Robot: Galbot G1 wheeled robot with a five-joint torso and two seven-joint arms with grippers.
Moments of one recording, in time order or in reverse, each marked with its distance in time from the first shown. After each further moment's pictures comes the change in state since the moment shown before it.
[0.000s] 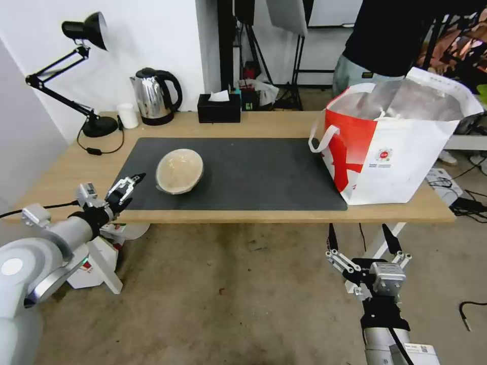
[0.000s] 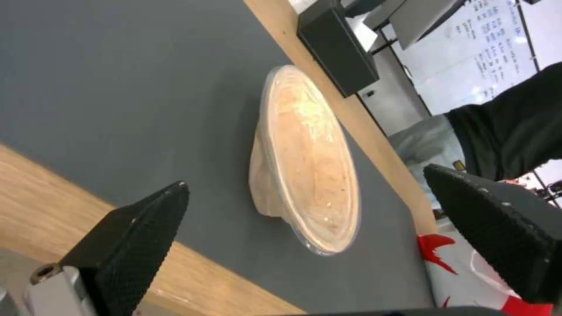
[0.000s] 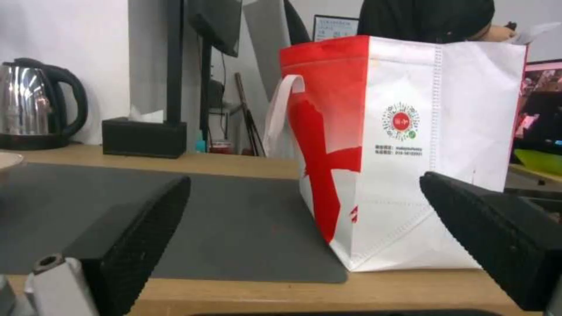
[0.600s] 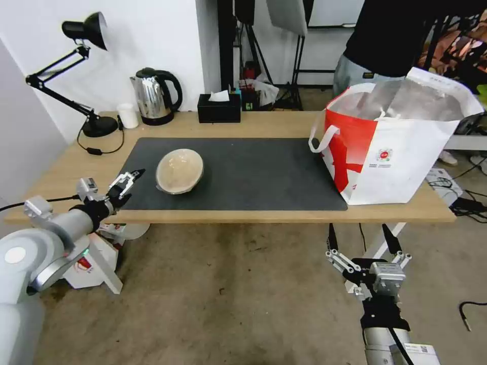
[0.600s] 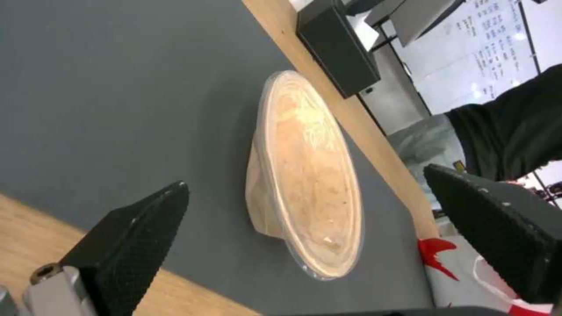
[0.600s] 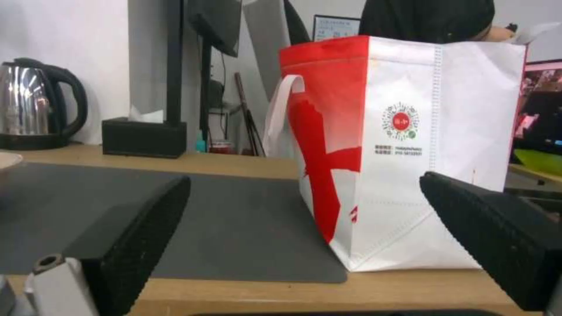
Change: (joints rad) left arm -0.080 0.024 0.054 0.073 -0.008 0.000 -0.001; right arm 0.000 0.000 0.000 0.000 0.000 0.000 0.000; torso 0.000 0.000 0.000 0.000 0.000
